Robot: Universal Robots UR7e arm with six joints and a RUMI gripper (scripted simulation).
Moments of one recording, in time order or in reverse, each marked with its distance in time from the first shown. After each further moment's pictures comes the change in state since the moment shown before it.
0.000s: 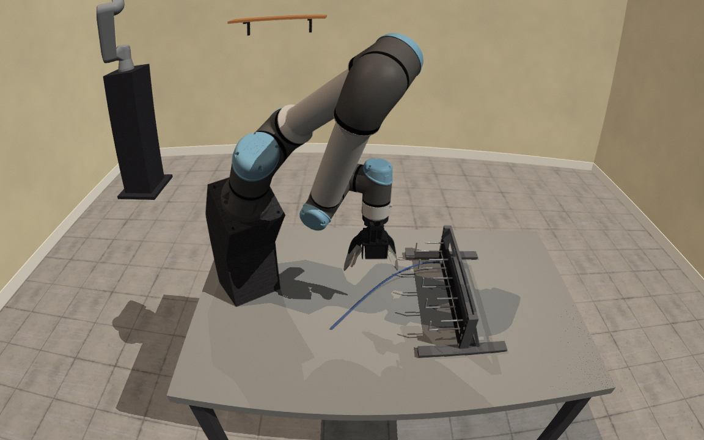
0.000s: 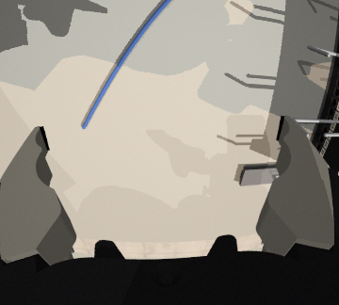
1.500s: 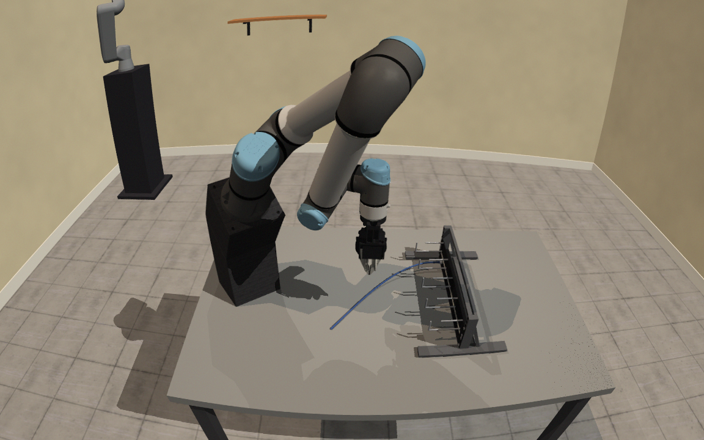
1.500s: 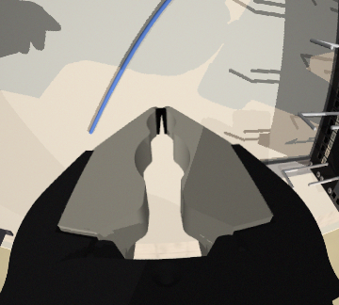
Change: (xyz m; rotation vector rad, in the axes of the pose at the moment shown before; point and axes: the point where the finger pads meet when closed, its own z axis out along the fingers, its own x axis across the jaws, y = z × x) arm -0.005 -0.002 0.001 0.000 0.002 0.060
